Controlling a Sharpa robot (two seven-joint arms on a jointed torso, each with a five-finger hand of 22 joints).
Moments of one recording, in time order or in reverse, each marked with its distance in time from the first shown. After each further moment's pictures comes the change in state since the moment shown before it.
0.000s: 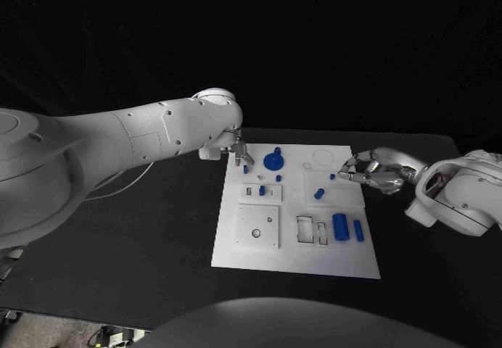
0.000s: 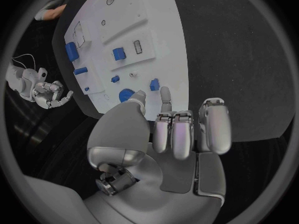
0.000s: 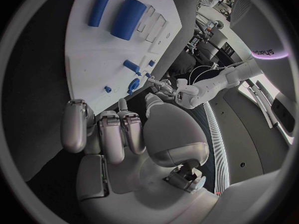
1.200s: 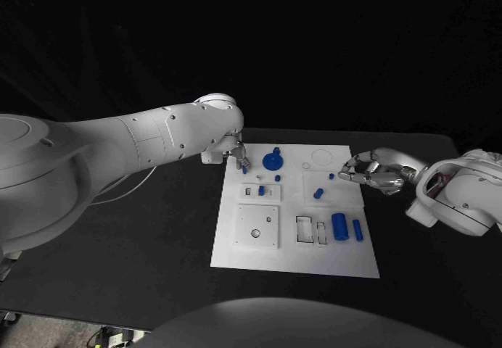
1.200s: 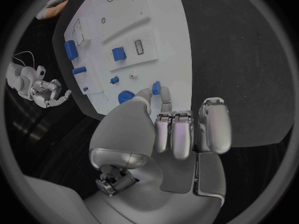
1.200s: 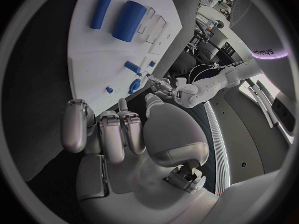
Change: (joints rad) left arm -0.019 0.023 0.000 -0.030 0.019 -0.013 0.001; left_hand 0.122 0.006 0.016 -0.010 0.120 0.006 -0.006 0.000 0.000 0.000 -0.007 0.000 0.000 0.000 -0.007 0.000 0.000 0.000 0.000 0.000 -0.009 0.000; right arm 0.000 -0.009 0.000 0.004 0.000 0.007 -0.006; right_hand 0.000 0.000 -0.003 -0.003 0.004 0.000 0.000 0.000 -0.001 0.000 0.000 0.000 0.000 0.000 0.000 0.000 0.000 0.000 0.000 0.000 0.000 0.000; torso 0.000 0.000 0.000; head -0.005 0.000
